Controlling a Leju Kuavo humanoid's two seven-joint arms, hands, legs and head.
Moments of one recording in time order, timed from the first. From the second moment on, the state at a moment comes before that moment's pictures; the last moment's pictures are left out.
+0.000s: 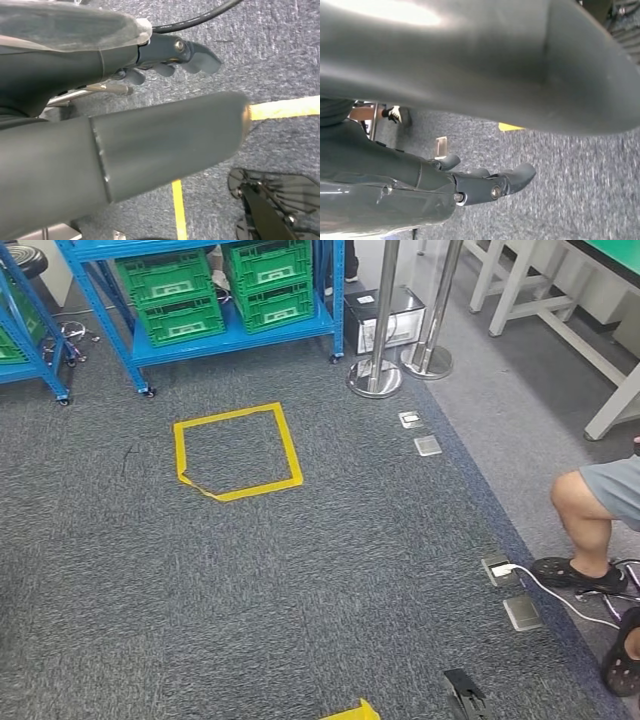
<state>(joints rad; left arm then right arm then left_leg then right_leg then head) -0.13 0.14 -1.13 -0.22 1.13 0.21 0.05 -0.06 -0.04 0.39 -0.20 -0.52 -0.18 0.10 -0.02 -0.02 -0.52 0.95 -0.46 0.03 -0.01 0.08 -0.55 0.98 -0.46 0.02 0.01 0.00</state>
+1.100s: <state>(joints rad) -0.12 0.13 -1.13 -0.22 1.13 0.21 0.05 -0.06 -0.05 0.42 -0.20 -0.51 -0.12 0.11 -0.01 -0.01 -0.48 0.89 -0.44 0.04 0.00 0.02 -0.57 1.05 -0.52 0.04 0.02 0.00</state>
